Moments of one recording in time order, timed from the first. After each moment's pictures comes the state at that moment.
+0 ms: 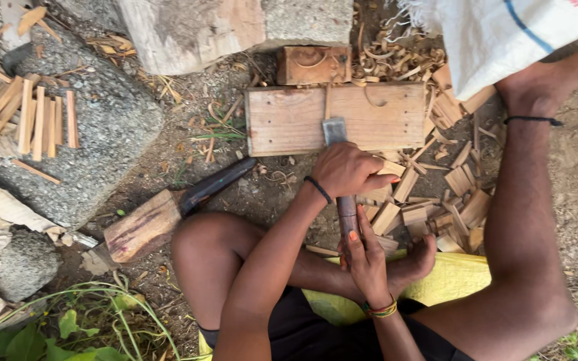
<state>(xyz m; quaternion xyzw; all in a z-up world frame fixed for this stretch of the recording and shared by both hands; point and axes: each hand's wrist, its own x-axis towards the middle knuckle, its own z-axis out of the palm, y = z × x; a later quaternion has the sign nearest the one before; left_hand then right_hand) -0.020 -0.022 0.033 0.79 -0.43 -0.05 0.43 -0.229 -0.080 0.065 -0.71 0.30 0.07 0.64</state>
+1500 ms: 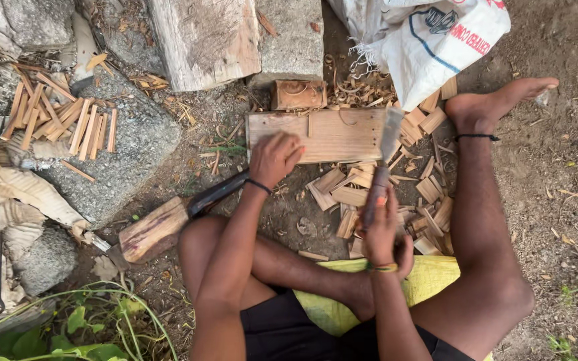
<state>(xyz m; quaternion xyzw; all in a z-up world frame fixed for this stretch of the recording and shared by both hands) 0.005 0.073 0.008 0.87 -0.30 0.13 0.38 -0.198 -0.135 0.050 -0.59 0.35 -0.11 0.72</state>
